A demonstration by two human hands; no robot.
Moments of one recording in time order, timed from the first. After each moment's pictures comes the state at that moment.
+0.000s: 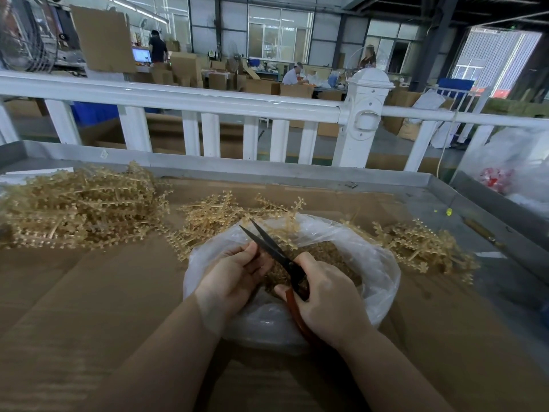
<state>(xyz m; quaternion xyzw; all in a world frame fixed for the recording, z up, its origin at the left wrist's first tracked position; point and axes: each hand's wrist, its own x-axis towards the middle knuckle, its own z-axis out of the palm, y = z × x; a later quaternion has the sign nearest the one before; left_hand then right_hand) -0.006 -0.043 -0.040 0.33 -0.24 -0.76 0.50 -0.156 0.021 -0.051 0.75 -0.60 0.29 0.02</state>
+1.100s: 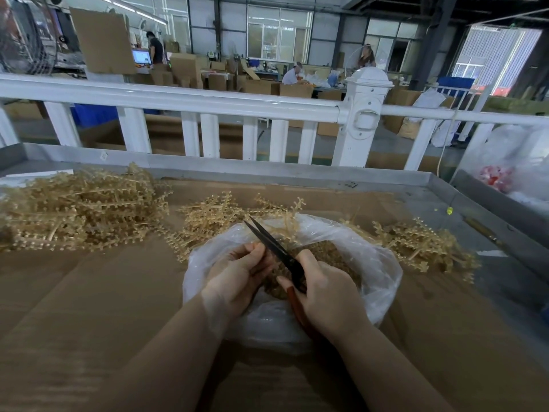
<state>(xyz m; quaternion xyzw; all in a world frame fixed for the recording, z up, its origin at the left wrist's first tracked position) -0.011 -0.037 -0.041 0.34 -0.29 -0.74 0.51 -0.155 0.016 -0.052 0.75 -0.59 0.29 0.06</state>
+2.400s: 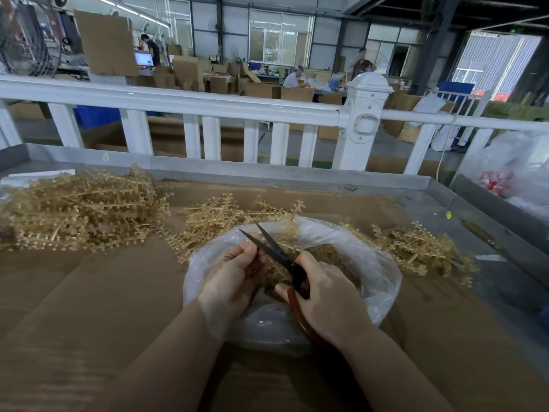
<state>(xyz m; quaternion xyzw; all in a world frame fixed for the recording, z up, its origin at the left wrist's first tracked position) -0.008 -0.038 -0.042 0.34 -0.27 -0.73 0.53 -0.157 0.020 -0.049 0.74 -0.61 0.28 0.00</state>
